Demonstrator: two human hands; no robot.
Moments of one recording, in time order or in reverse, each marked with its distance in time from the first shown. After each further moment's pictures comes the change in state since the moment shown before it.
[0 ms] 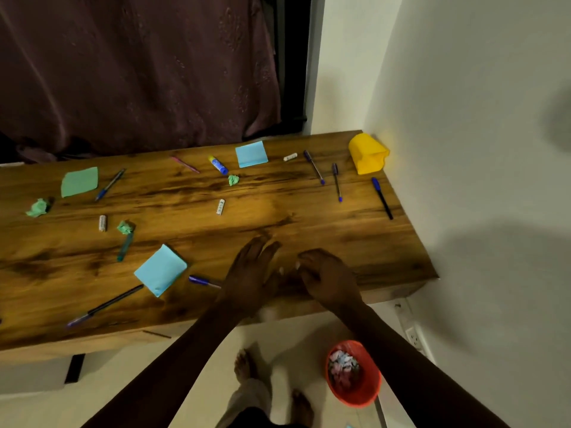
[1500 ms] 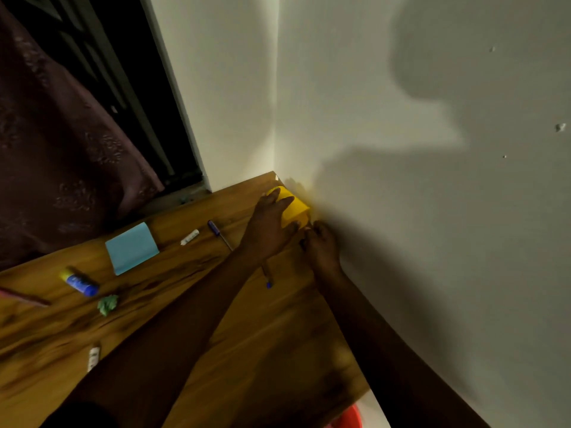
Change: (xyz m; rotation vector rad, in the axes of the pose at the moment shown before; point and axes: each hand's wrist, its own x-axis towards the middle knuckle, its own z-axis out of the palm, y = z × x) left_hand 0.409 0.092 0.097 -0.283 -0.250 0.112; right_hand 0.215 0.240 -0.052 0.625 0.465 0.891
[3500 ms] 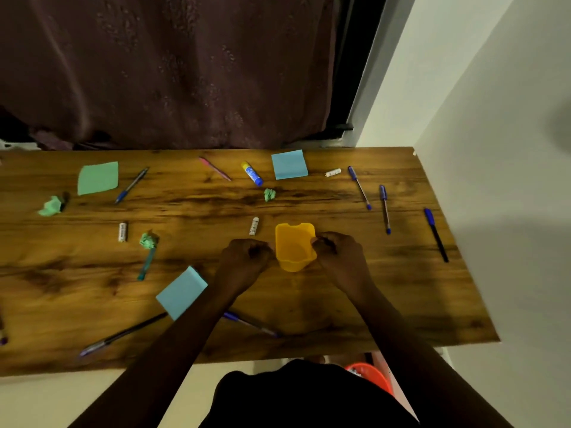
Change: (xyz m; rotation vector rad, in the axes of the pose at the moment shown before) left_hand -0.388 -0.086 -0.139 -0.482 0.249 -0.712; right_hand -0.293 -0.066 0.095 -0.472 -0.535 -0.378
